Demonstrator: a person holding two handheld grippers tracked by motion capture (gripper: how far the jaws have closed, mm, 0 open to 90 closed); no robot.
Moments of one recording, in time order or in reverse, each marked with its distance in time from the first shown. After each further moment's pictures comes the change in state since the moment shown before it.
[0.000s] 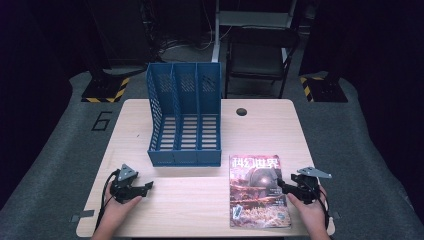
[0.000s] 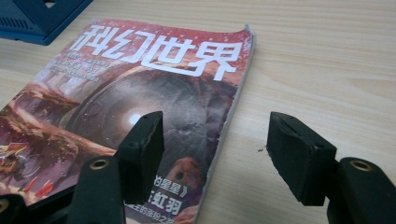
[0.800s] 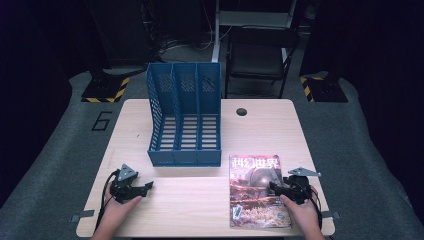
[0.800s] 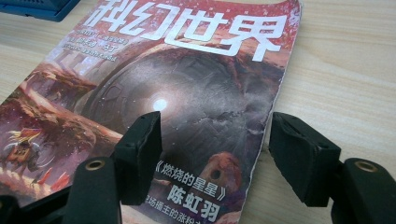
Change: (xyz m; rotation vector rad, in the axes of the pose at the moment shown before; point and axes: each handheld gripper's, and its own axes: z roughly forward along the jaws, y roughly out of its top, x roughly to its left) left arm 0.000 0.000 0.000 0.000 -0.001 0.001; right arm 0.011 -0.004 0.018 0.065 0.054 -0.008
